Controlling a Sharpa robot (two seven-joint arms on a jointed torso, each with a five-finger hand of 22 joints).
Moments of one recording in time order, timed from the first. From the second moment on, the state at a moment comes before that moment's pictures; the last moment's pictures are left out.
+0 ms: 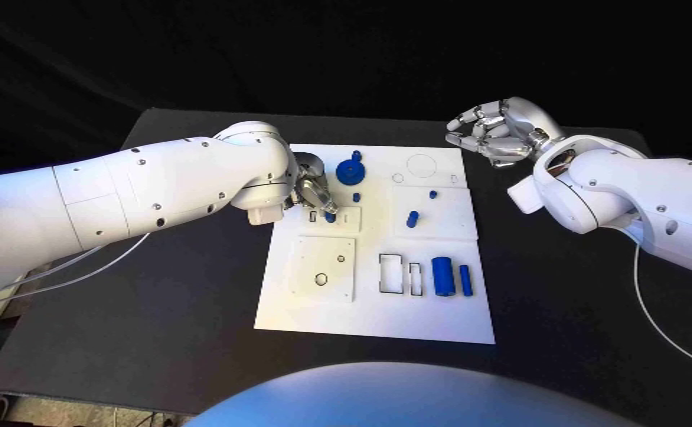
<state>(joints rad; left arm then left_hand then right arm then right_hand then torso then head) 1.29 -0.65 -0.13 1.43 -0.98 0.16 -0.60 1.13 -0.25 0.77 0.20 0.37 0.89 0.06 0.72 0.80 1.26 -0.02 1.19 0.87 1.46 -0.07 1.56 1.31 0.07 1.42 0.04 1.45 1.31 1.27 -0.91 -0.15 1.49 -0.67 -0.43 0.16 1.27 -0.17 0.38 0.22 0.27 0.80 0.16 0.31 0.41 1.14 0.08 1.08 1.01 1.46 0.01 1.42 1.31 0.05 1.42 0.11 1.32 1.31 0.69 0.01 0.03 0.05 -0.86</state>
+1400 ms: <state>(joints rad) 1.30 -0.72 -0.06 1.44 -0.94 0.15 -0.60 1.06 -0.23 0.38 0.29 0.36 0.85 0.09 0.59 0.73 1.18 0.01 1.11 0.75 1.47 -0.06 1.56 1.31 0.07 1.41 0.05 1.42 1.31 1.27 -0.91 -0.15 1.48 -0.67 -0.43 0.16 1.26 -0.17 0.38 0.23 0.27 0.80 0.17 0.32 0.41 1.14 0.08 1.08 1.01 1.46 0.01 1.42 1.31 0.05 1.42 0.11 1.31 1.31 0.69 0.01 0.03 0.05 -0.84</state>
